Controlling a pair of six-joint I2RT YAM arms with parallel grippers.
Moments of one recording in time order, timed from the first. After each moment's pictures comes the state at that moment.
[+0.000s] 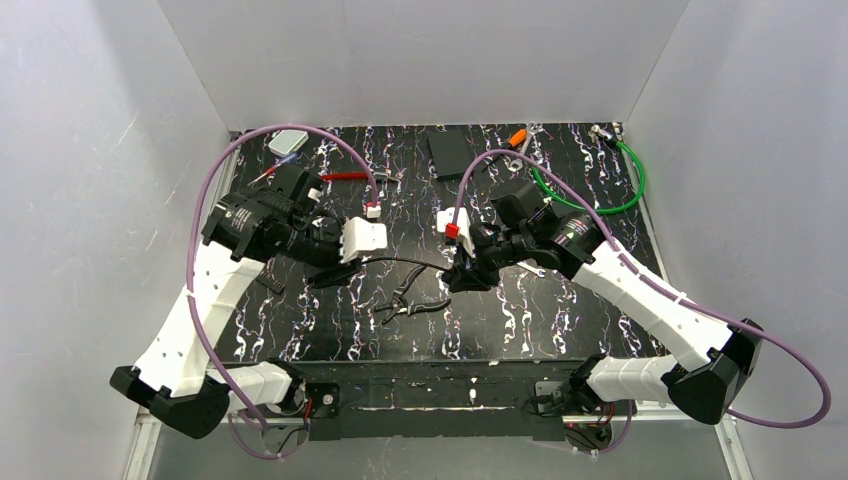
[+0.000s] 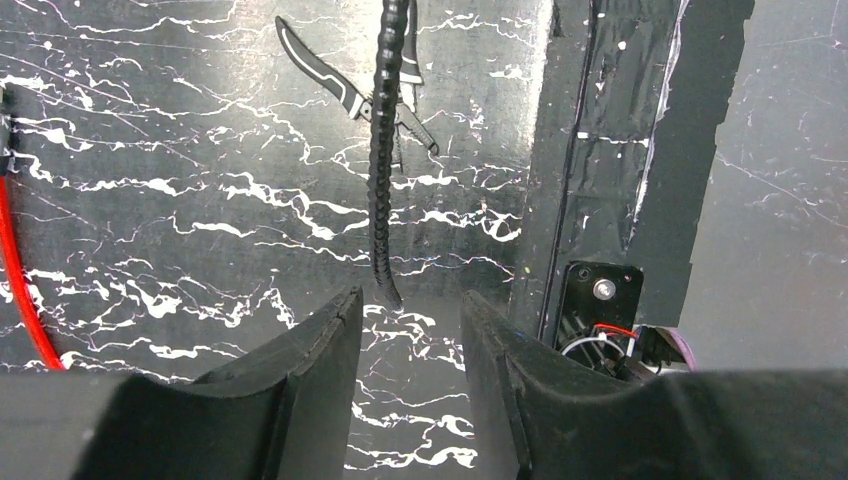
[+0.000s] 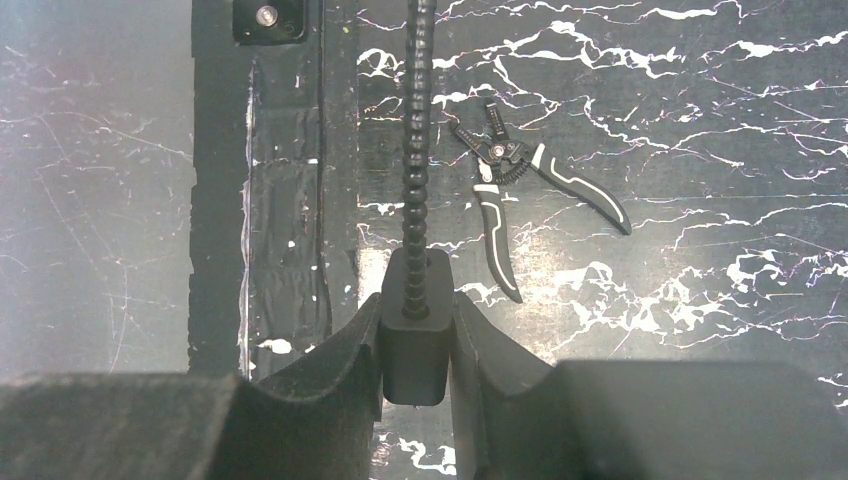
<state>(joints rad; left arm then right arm) -0.50 1.20 1.58 -1.51 0.47 0.91 0.81 1.23 1.26 -0.81 -0.67 -0.47</state>
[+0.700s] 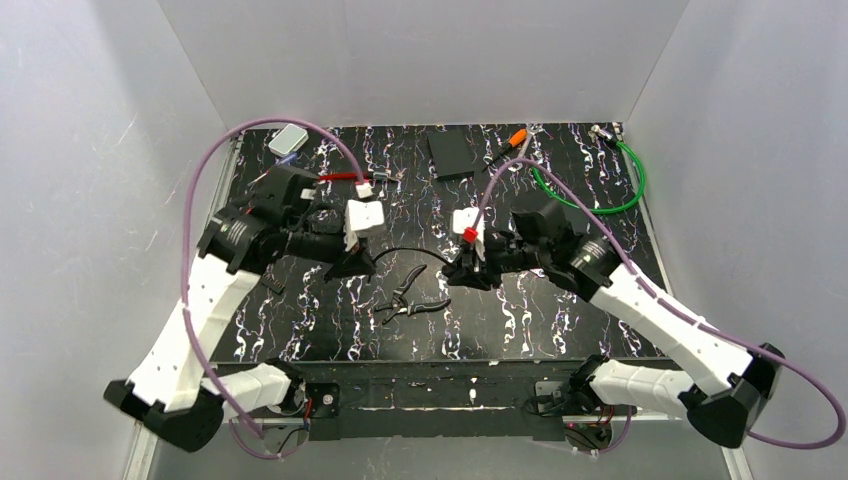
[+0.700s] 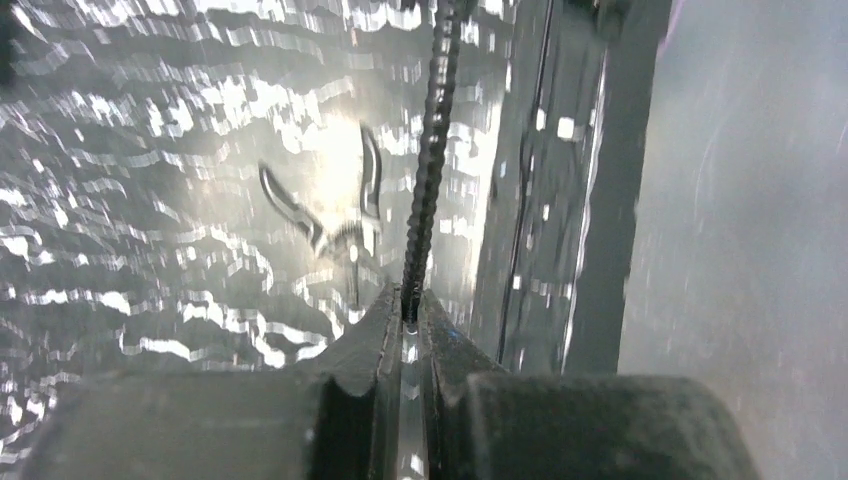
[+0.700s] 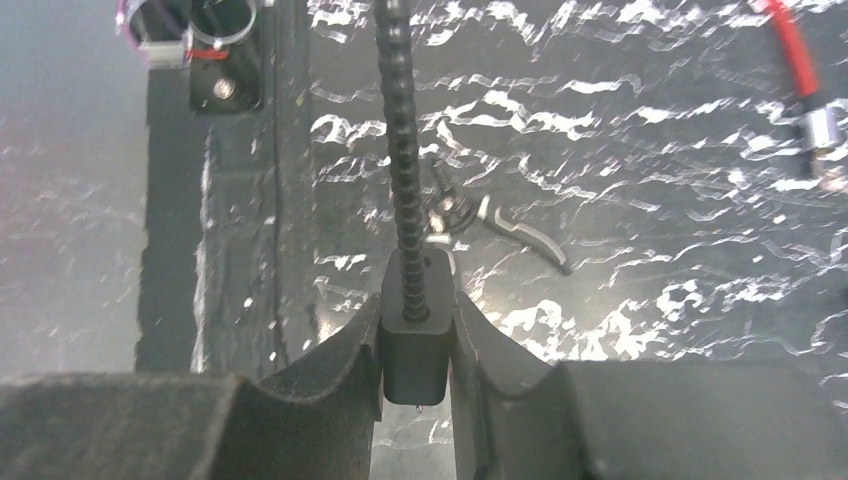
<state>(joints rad) -0.50 1.16 1.50 -1.30 0.70 0.68 0.81 1.10 1.12 -0.58 -0.64 -0.40</state>
